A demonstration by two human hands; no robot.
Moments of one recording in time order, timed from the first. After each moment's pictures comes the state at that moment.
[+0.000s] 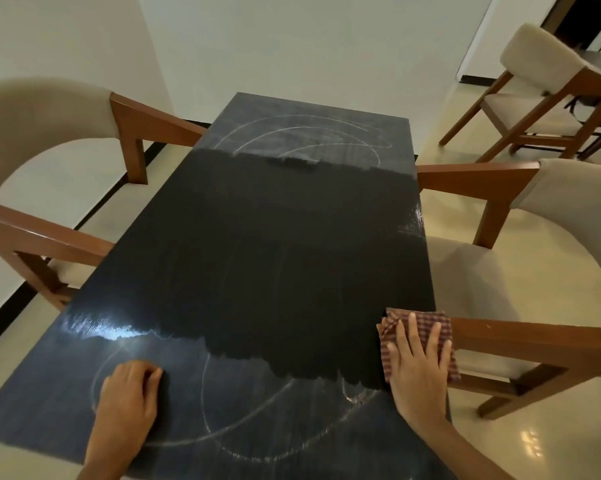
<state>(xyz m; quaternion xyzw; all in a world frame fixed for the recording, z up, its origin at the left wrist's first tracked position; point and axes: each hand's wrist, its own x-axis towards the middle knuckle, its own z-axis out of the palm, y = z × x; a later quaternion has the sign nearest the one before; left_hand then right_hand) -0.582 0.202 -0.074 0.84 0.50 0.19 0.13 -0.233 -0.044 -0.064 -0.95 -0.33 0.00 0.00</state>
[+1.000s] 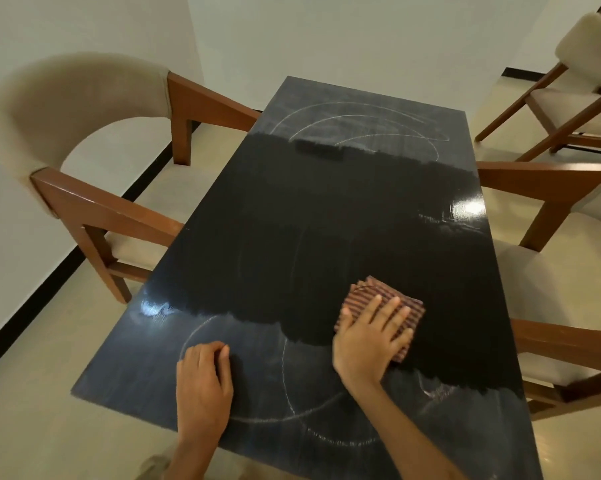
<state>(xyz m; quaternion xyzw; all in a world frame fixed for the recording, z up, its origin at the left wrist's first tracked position) -0.594 0.194 -0.065 0.78 0.54 0.27 0.19 -0.379 0.121 -0.068 -0.97 -0.22 0.02 0.07</state>
